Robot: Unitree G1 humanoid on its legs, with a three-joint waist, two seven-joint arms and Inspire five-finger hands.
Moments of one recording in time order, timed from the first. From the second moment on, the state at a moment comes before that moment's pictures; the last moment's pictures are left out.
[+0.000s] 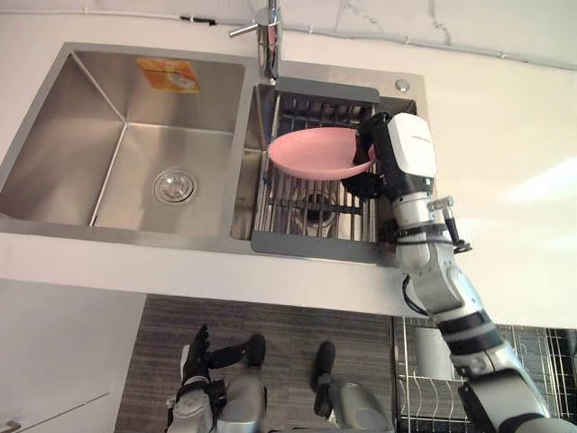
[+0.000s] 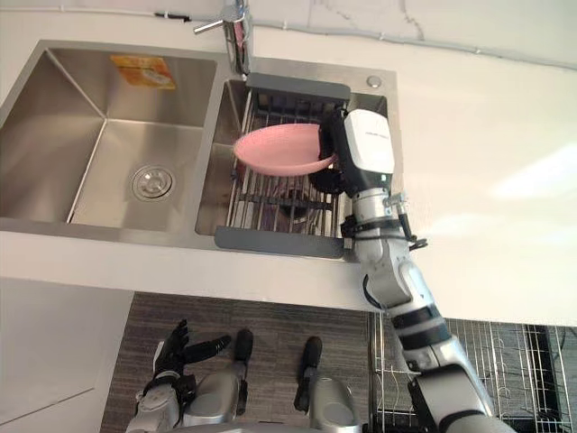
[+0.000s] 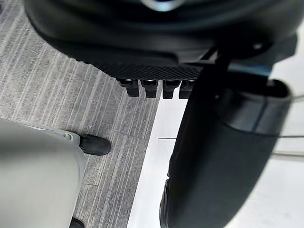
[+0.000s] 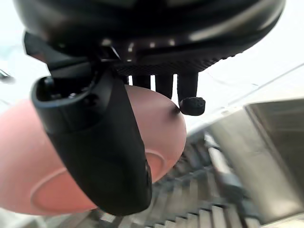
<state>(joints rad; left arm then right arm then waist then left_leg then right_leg) 0.05 0.10 0.03 0.90 -0.18 -0.20 0.17 -0.38 -0.38 0.20 -0.08 -0.65 -0.07 -0.31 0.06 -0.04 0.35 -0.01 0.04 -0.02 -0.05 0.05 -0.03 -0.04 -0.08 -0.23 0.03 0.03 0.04</state>
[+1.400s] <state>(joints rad) 0.06 0.10 -0.01 1.02 -0.11 -0.19 0.17 -0.02 -0.28 0.09 -0.43 -0.57 -0.19 -0.33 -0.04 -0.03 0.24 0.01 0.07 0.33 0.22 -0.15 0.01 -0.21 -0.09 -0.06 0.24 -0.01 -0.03</state>
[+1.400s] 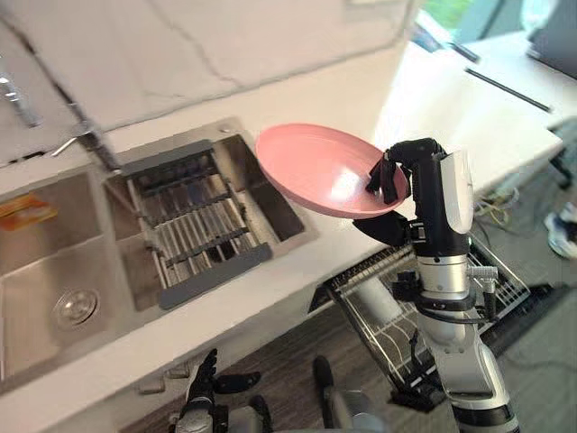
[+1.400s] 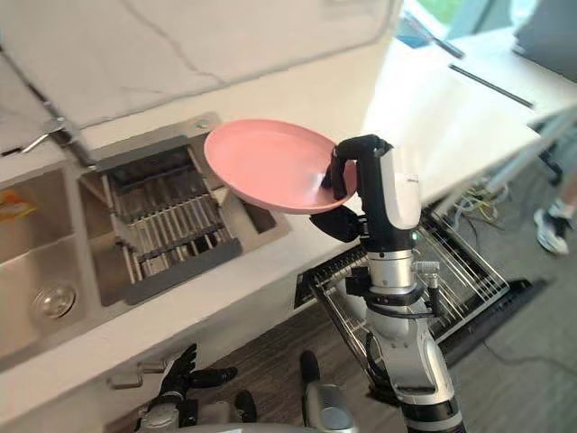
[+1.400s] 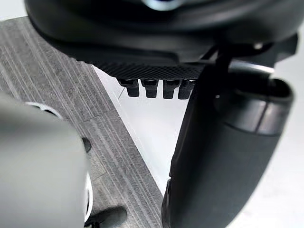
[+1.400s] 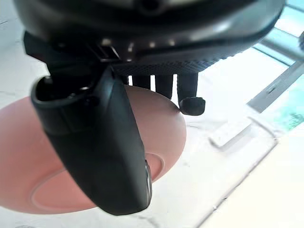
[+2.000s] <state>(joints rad) 0.08 0.10 -0.01 1.02 -0.10 -0.19 0.19 0.06 -0.29 -0.06 -0.39 -0.58 -0.18 -0.34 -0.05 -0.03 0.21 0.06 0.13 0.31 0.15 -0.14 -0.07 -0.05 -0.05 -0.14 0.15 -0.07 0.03</state>
